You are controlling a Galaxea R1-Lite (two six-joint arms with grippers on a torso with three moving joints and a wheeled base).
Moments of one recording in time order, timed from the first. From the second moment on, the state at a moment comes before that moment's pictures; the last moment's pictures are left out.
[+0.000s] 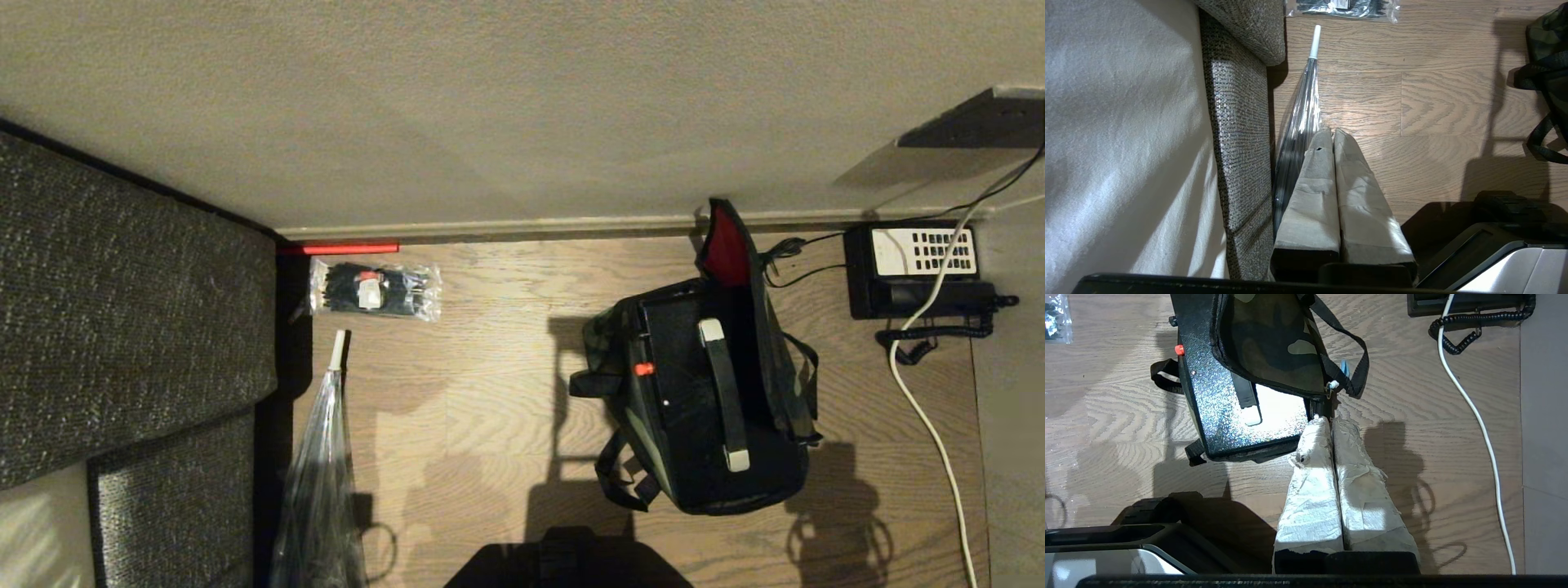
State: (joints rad) left arm 0.00 0.00 0.00 0.00 -0.01 0.05; right arm 0.00 0.00 0.00 -0.04 -0.01 0.05
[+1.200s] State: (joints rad) left arm 0.00 0.00 0.00 0.00 -0.01 0.05; right arm 0.00 0.00 0.00 -0.04 -0.01 0.05
